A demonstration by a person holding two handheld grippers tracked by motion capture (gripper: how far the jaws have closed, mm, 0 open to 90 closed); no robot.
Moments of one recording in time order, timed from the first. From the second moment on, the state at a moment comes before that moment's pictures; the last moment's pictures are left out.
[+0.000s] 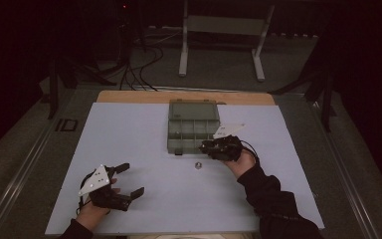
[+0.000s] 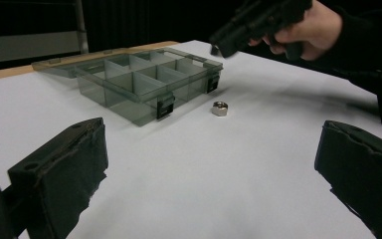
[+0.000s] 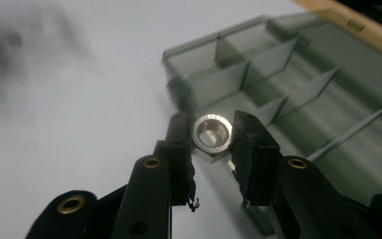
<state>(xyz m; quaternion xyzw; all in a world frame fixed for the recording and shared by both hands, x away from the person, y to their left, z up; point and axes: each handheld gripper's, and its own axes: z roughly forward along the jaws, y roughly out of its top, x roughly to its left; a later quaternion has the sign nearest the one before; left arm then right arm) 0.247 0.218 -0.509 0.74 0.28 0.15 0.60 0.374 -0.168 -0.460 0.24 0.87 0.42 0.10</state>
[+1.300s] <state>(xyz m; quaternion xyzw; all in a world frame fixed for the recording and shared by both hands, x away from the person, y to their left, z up) 0.246 0.220 -0.509 0.74 0.27 0.14 0.60 0.490 -0.067 -0.475 0.31 0.86 0.39 0.08</state>
